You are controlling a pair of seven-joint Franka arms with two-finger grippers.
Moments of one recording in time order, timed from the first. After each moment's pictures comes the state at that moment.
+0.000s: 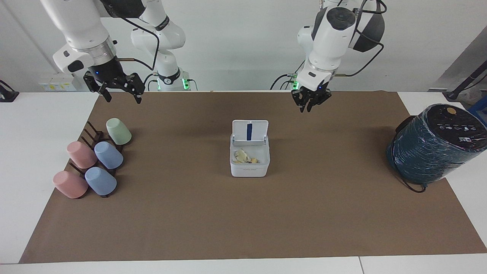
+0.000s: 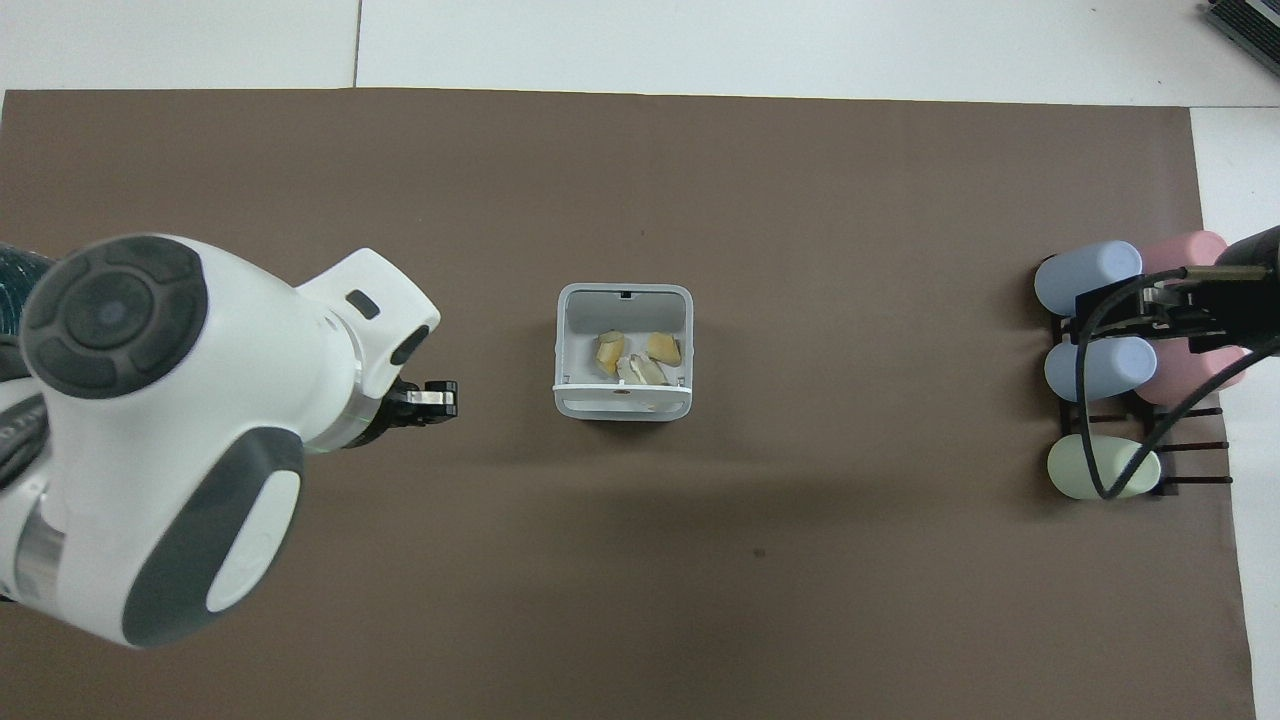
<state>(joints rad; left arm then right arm) -0.43 -0.11 -0.06 -1.91 -0.04 1.80 -0.46 0.06 -0.02 -0.02 -1.57 -0.01 1.54 0.13</state>
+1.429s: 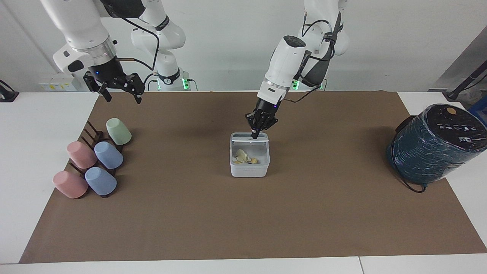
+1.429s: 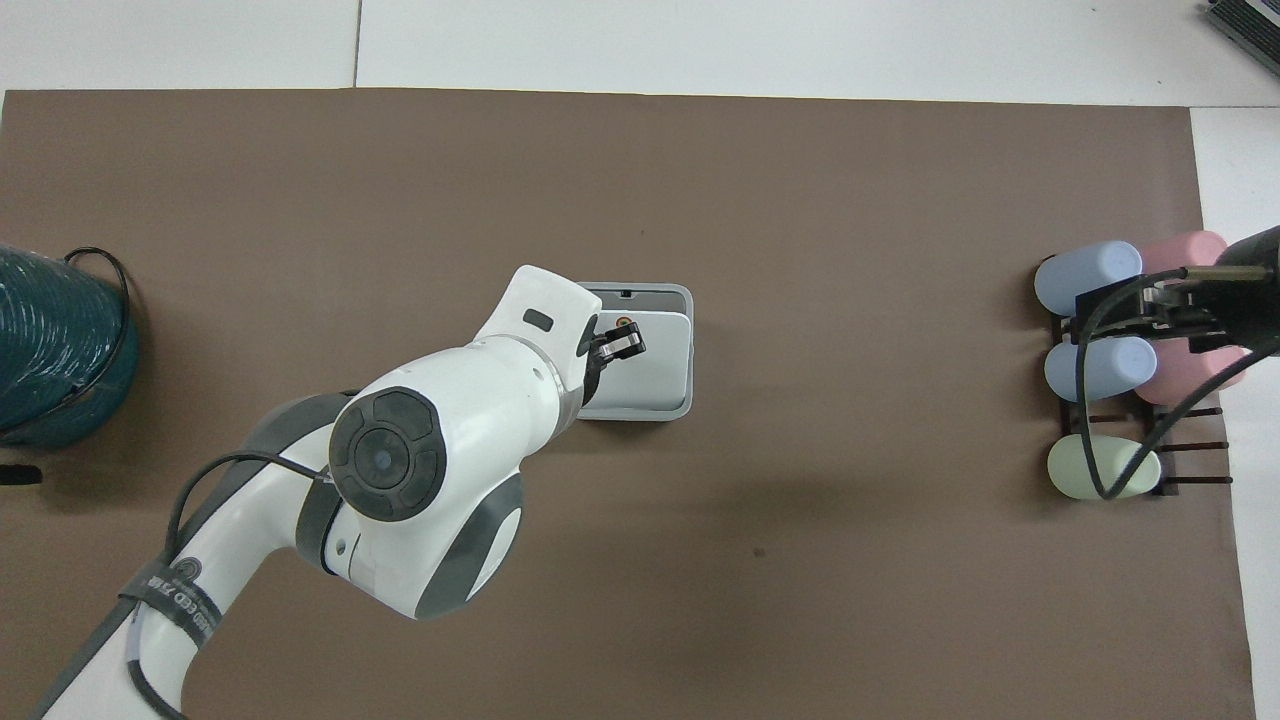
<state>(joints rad) -0.61 0.07 -0.04 -2.04 -0.15 2.59 -0.81 0.06 -0.02 -0.02 -1.57 -0.01 1.54 0.13</state>
